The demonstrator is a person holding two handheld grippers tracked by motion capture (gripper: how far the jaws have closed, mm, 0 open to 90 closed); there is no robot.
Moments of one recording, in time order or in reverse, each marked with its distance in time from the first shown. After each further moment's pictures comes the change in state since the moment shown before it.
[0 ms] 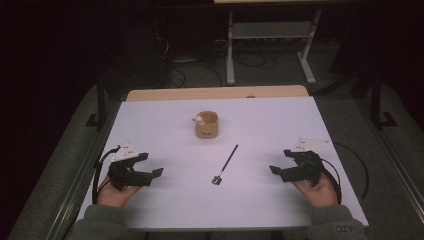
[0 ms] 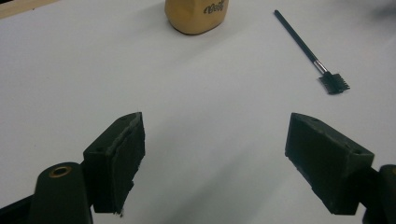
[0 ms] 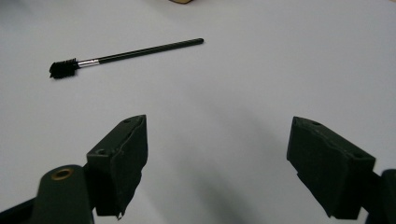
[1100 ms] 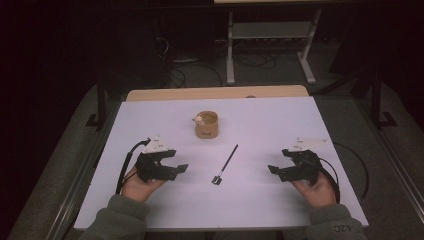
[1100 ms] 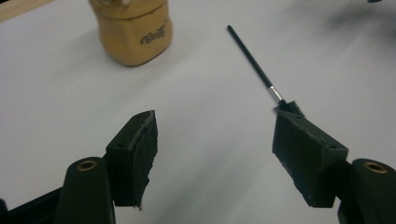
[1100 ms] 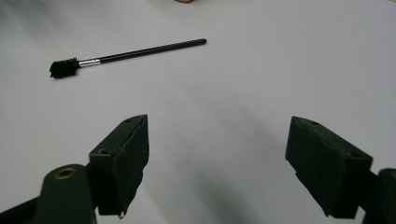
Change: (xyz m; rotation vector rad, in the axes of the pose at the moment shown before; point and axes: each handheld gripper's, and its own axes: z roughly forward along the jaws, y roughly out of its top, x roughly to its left) left arm -0.041 0.047 0.045 0.037 -0.103 0.066; right arm 0.004 0.005 0.002 0.014 -0.003 -0.008
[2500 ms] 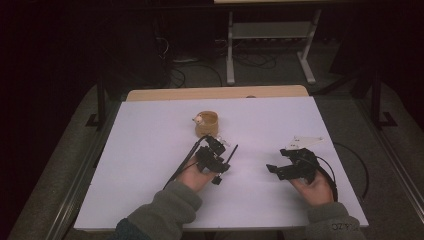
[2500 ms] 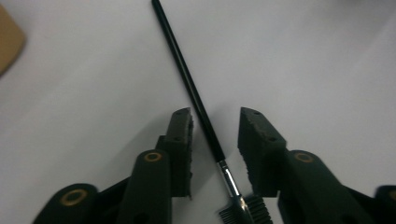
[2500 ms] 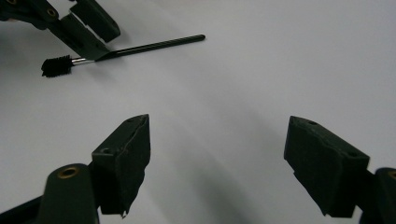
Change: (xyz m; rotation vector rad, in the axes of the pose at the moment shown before) left arm -0.055 0.058 0.132 0.345 -0.057 -0.010; right arm -0.002 0.003 0.008 0.023 0.003 0.005
